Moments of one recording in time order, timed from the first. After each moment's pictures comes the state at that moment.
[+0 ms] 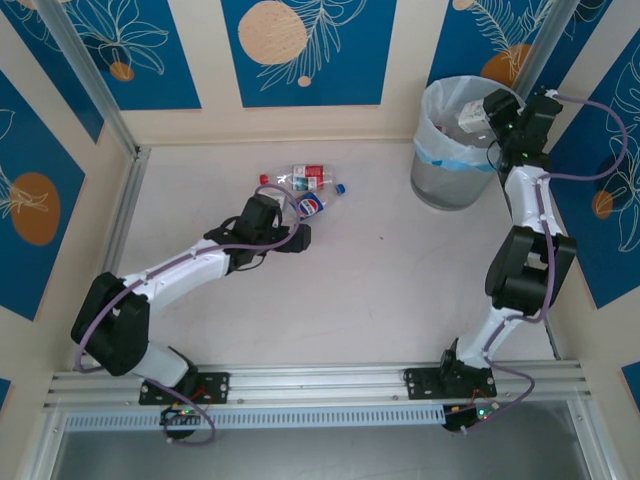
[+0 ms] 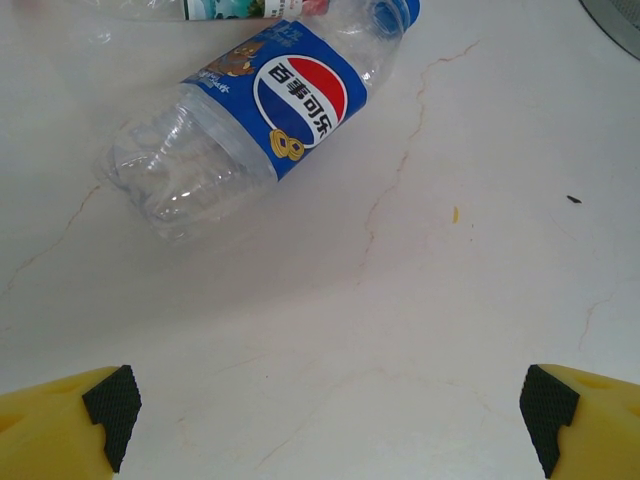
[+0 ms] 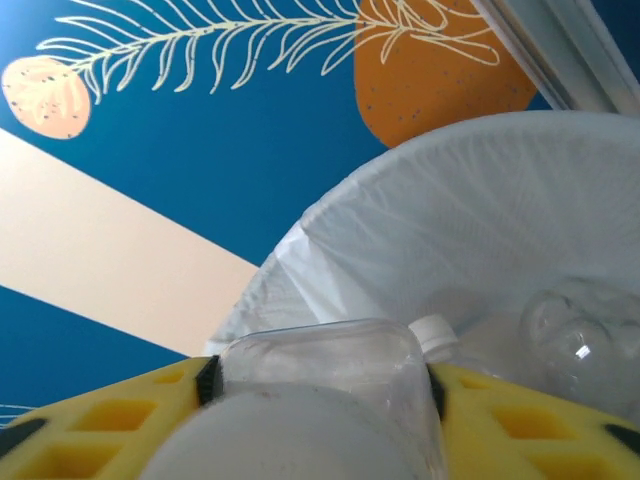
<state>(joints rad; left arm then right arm) -0.62 1.47 0.98 -0.26 -0.05 -0.42 -0.30 1.82 1.61 0.01 -0.25 0.83</state>
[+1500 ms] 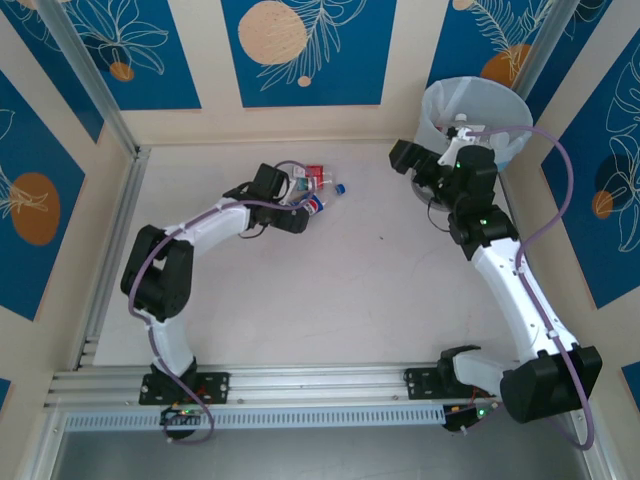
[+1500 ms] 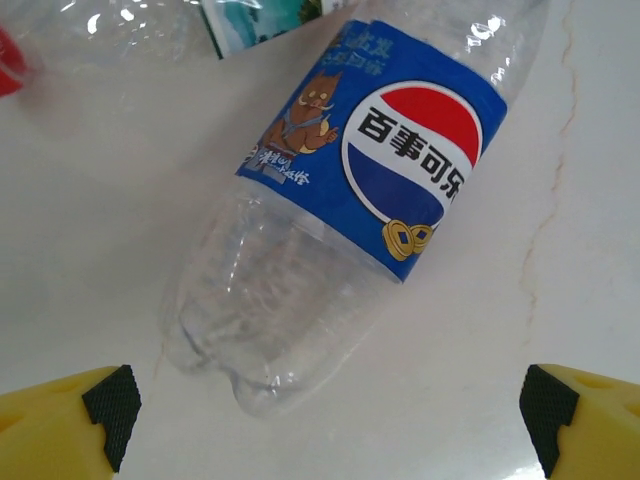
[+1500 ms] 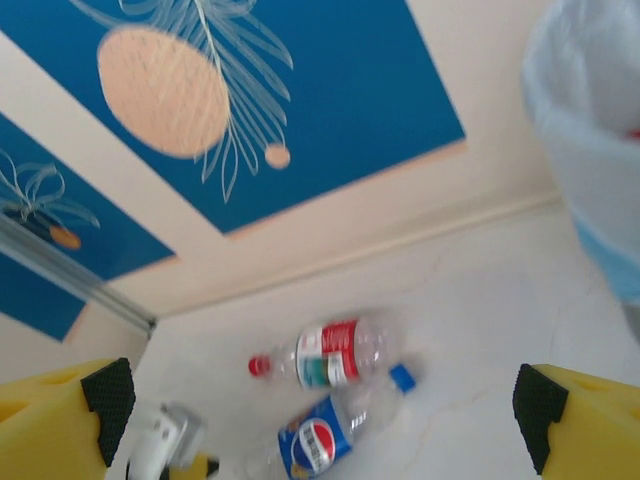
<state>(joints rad) -0.49 1.88 1.39 -0.47 -0.01 -0.04 0.19 1.15 1.12 -0.21 -0.13 0.56</state>
